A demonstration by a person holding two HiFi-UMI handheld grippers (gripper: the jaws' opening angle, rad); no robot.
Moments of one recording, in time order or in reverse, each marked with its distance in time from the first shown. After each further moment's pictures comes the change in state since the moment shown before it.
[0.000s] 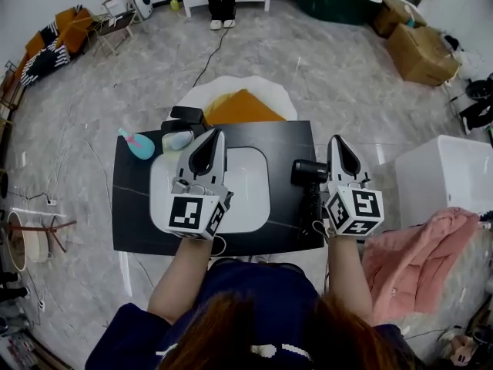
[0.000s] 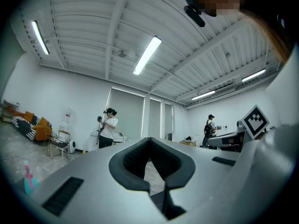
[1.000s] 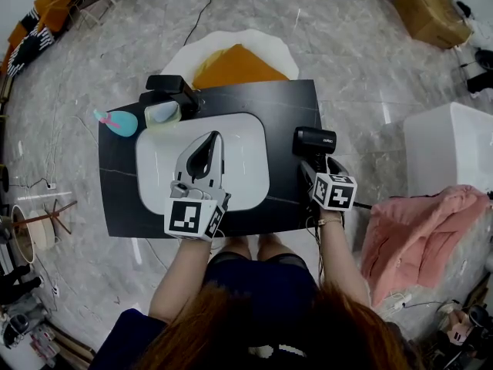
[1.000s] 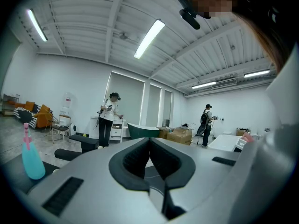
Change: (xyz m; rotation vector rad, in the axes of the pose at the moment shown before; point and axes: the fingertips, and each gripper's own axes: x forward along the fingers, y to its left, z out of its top) left arm -0.005 -0.006 -0.124 -0.044 0.184 -0.016; right arm -0.013 -0.031 -0.316 0.236 0.763 -0.067
